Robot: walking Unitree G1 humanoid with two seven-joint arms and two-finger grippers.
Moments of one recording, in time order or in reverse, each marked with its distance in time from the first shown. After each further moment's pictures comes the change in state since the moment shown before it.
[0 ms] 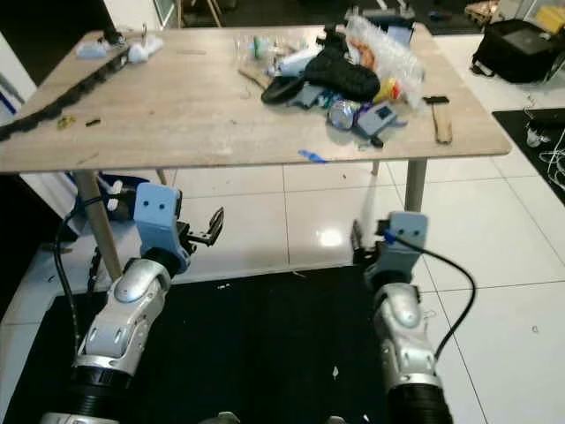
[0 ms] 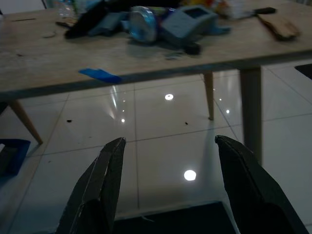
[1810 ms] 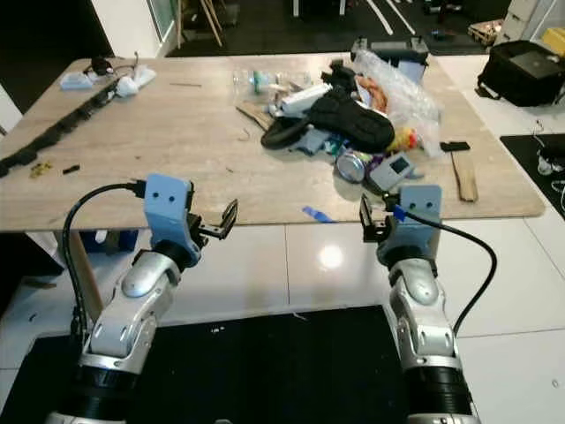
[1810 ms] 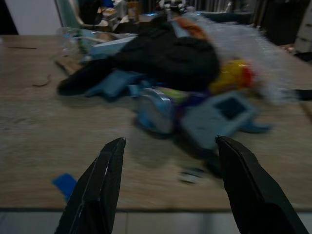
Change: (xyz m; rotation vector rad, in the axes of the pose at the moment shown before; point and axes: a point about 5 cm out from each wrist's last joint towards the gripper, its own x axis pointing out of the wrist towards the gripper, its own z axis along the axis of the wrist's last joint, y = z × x) left arm 0.000 -0.016 0.015 -0.007 -0.037 -0.061; right arm 0.013 -0.007 0.032 -0.102 -0.043 0.067
